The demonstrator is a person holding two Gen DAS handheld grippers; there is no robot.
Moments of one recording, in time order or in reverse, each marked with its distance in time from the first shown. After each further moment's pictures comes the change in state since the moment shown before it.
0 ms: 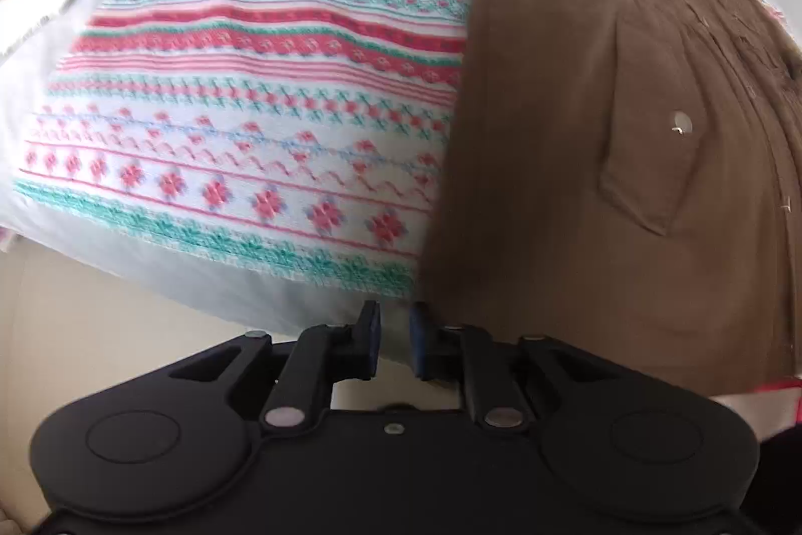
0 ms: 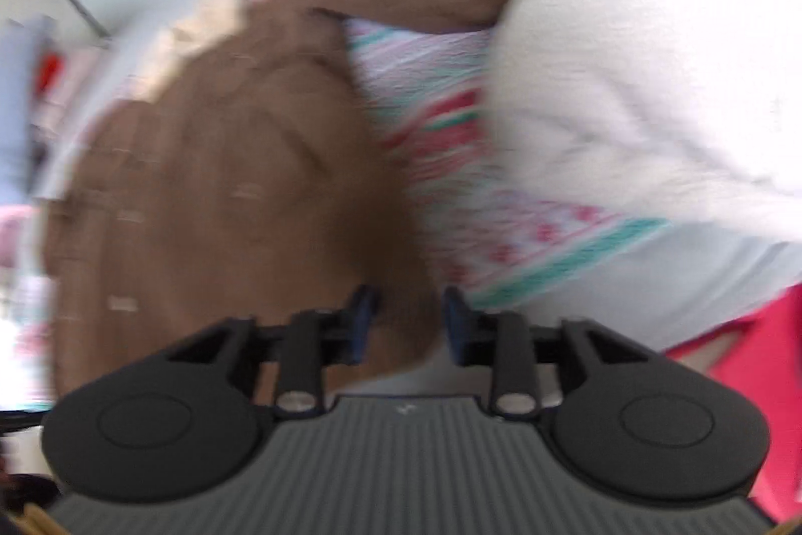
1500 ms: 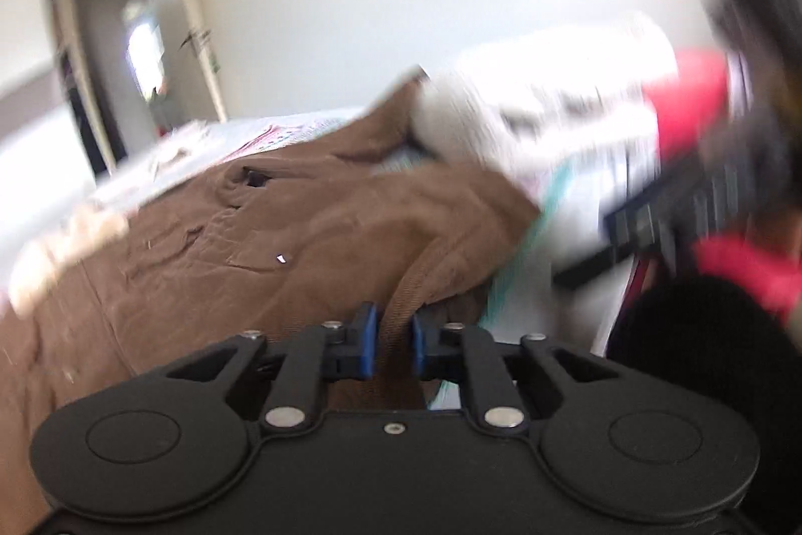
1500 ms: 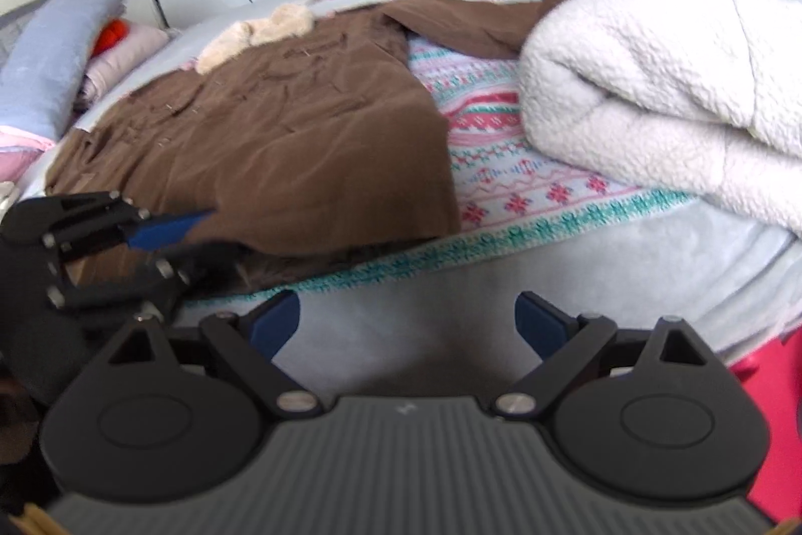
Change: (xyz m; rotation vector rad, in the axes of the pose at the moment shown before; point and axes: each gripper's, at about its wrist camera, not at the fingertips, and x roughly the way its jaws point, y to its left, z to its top) left arm -0.023 -0.373 -0.095 0.912 -0.684 -0.583; right arm -0.005 0.000 -0.094 -0.220 -0.220 0.099
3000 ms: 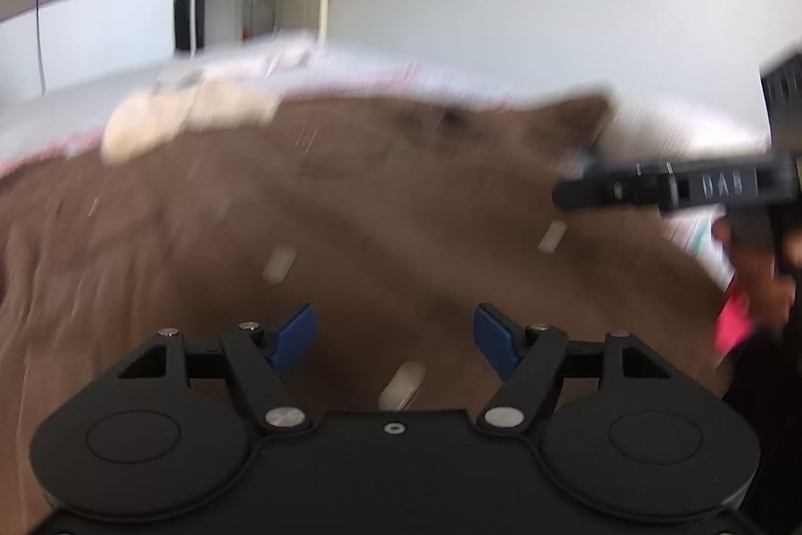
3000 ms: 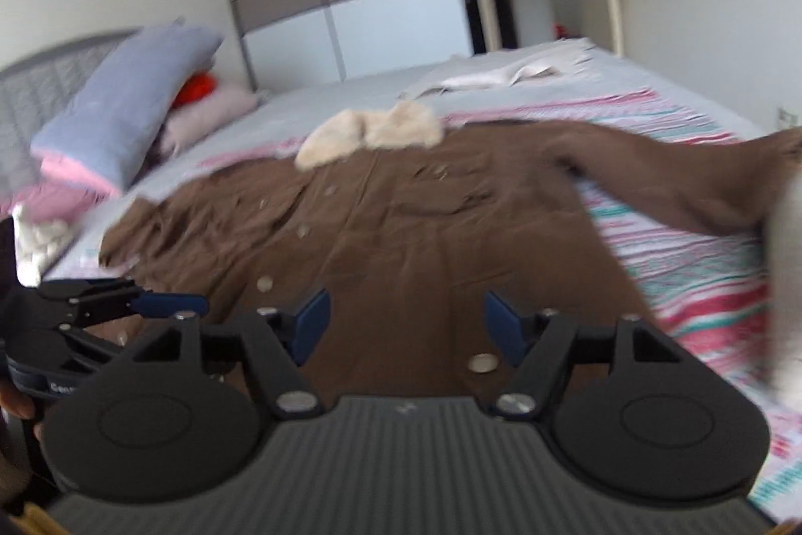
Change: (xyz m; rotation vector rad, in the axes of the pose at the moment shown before) left arm -0.020 0.164 -0.049 -0.264 0.145 0.095; right arm 0.083 0.129 0.092 -0.152 -0.174 0.163
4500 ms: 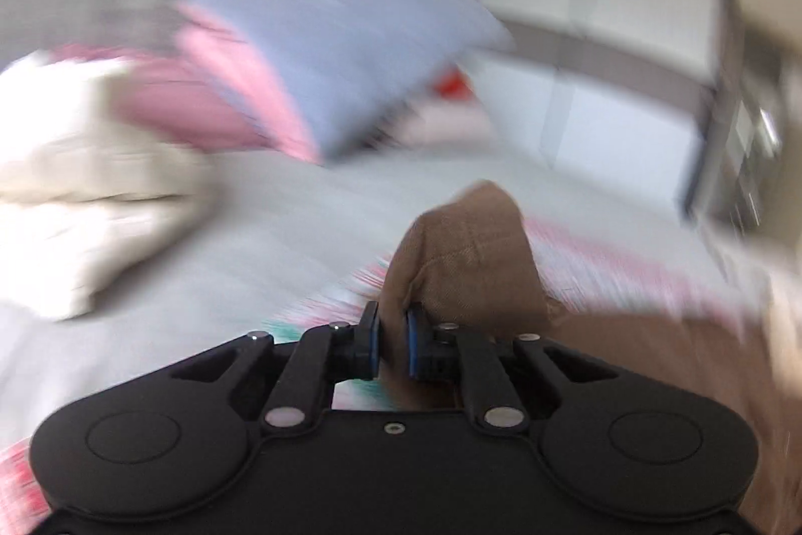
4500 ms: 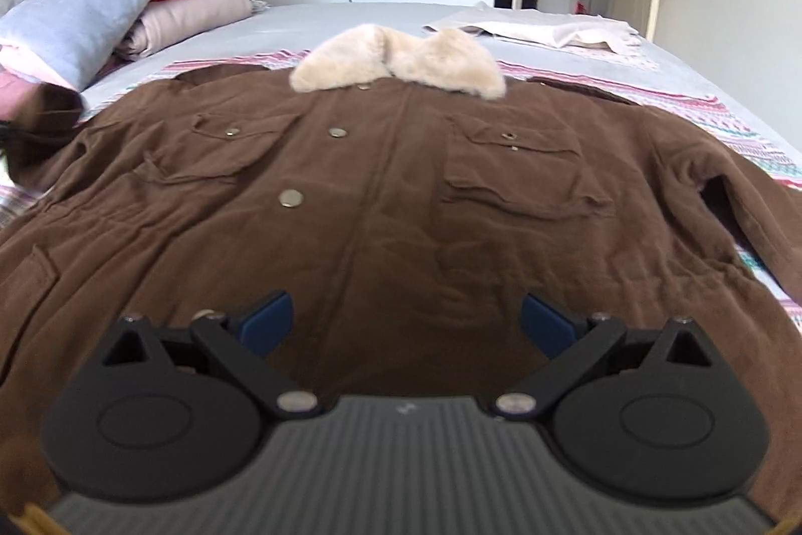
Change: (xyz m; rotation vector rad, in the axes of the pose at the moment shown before) left arm -0.148 0.361 -0.072 -0.759 -0.447 1.019; right arm 0.159 0.055 0.018 -0.143 0.130 -0.110
